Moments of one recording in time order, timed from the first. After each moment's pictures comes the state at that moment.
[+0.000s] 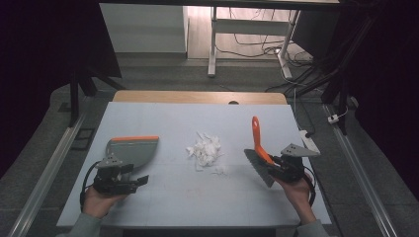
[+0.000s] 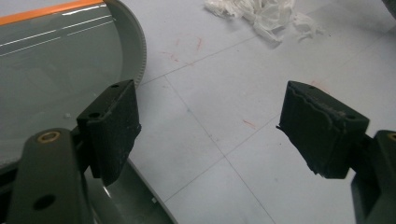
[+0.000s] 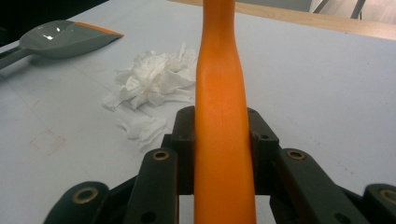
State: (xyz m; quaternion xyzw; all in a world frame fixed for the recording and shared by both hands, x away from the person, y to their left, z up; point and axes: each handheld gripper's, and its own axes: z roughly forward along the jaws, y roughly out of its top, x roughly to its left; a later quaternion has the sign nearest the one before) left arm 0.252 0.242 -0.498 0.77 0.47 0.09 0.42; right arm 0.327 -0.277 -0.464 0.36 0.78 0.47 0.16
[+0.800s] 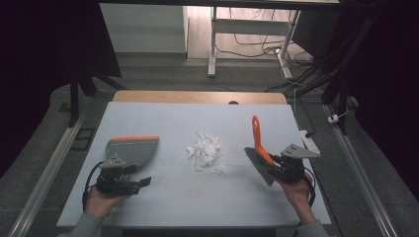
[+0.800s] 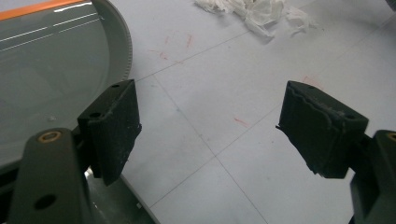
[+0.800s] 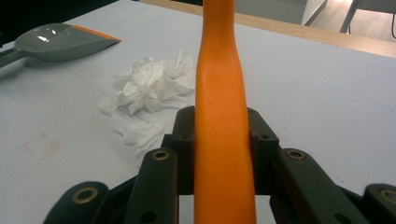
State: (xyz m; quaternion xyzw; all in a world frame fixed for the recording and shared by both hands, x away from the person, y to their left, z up) left arm 0.252 0.235 -0.497 0.78 0.46 0.08 0.42; right arm 0.323 -0.275 -0.461 0.35 0.78 0.48 0.19
